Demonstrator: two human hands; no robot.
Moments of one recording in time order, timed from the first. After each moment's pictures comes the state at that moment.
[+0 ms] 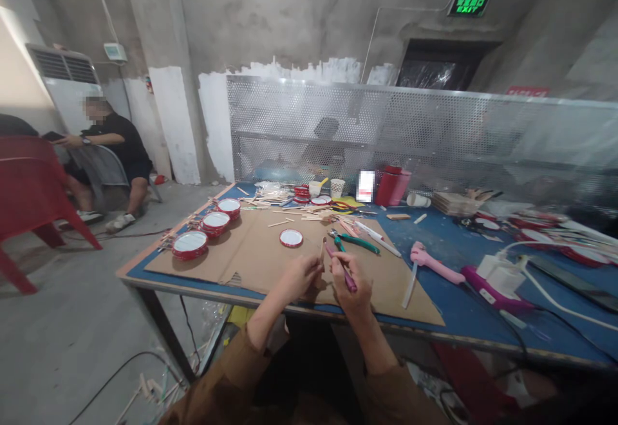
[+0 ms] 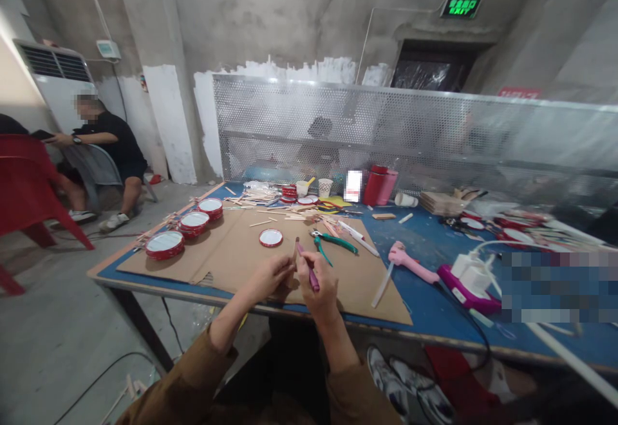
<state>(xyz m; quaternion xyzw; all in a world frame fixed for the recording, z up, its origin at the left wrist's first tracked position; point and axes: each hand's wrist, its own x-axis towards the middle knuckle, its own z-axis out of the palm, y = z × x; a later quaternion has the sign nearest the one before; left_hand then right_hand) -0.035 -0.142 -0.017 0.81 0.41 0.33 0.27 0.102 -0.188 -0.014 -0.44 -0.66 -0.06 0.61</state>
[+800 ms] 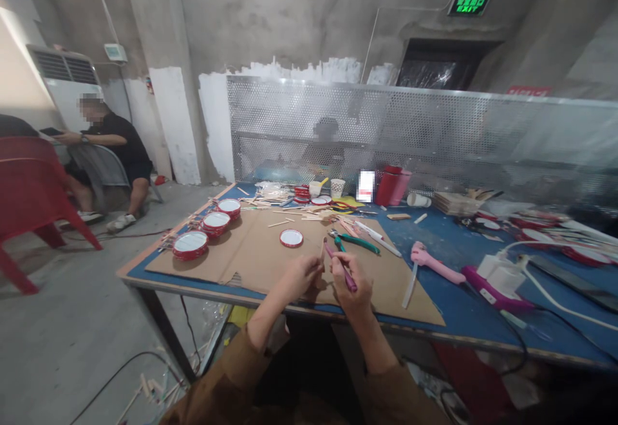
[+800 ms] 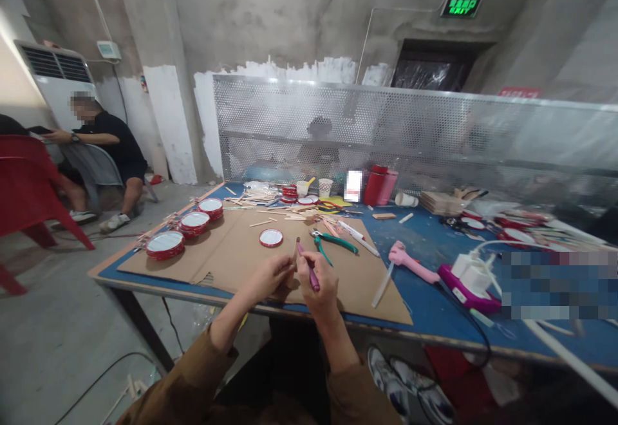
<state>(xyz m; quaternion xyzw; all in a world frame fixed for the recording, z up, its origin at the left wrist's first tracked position) -0.036 -0.144 -0.015 0.81 0.39 0.33 0.29 0.102 -0.191 -0.013 -0.45 -0.65 -0.05 0.61</state>
